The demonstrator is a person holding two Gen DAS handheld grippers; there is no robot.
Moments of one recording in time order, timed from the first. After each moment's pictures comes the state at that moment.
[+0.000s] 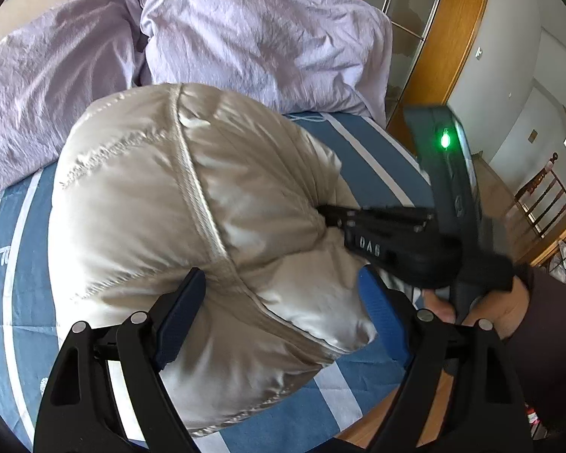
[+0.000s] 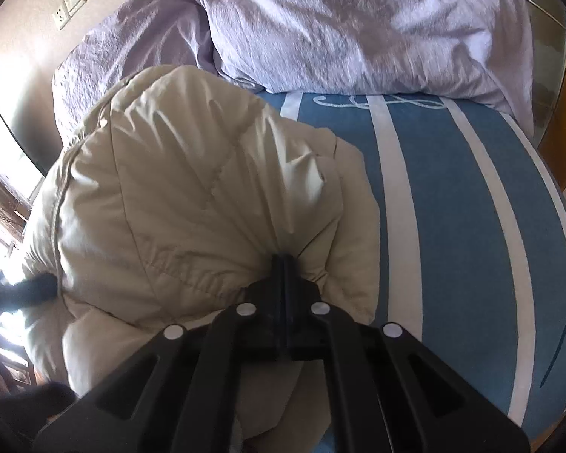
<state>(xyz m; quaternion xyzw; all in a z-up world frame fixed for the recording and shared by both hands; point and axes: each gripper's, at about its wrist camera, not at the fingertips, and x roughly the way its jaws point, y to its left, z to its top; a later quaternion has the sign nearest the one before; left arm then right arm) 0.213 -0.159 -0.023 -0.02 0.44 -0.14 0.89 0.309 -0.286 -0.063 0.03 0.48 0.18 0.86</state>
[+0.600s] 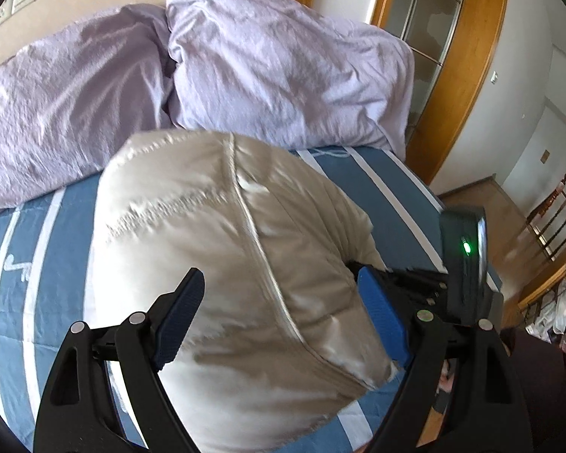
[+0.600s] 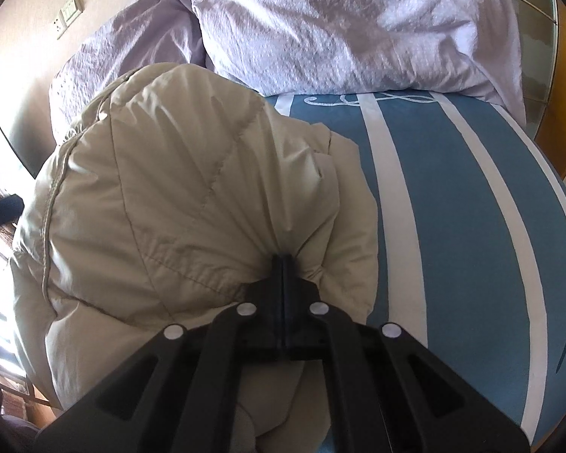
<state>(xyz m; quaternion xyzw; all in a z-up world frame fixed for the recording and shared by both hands) 0.240 -0.136 0.005 -0.03 0.40 -0.10 0.91 0.299 -0.294 -0.073 0.04 0.46 0.17 0.87</state>
